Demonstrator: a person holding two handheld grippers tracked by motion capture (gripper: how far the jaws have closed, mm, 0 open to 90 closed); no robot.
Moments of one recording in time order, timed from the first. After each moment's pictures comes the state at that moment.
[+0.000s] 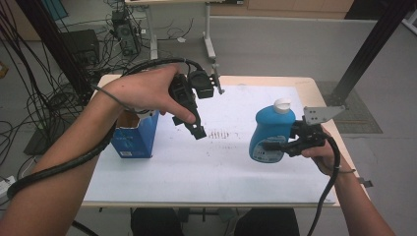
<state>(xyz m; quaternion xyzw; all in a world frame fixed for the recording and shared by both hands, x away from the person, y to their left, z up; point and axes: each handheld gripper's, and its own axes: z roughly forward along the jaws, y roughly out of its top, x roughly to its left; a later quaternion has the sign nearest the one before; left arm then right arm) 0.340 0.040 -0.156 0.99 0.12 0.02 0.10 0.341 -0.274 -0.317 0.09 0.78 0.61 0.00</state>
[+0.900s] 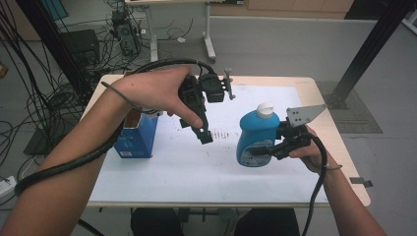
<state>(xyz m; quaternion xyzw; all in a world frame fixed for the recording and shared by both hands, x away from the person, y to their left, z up) 0.333 0.021 -0.154 0.99 0.09 0.01 0.09 0.342 -0.238 -0.315 0.04 0.79 0.61 -0.03</state>
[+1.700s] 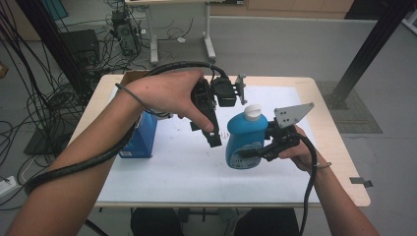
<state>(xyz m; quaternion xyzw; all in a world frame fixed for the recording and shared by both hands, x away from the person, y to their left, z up) 0.328 -0.001 -0.157 0.99 0.07 0.02 0.08 0.341 -0.209 -0.311 0.01 0.79 0.61 -0.05</state>
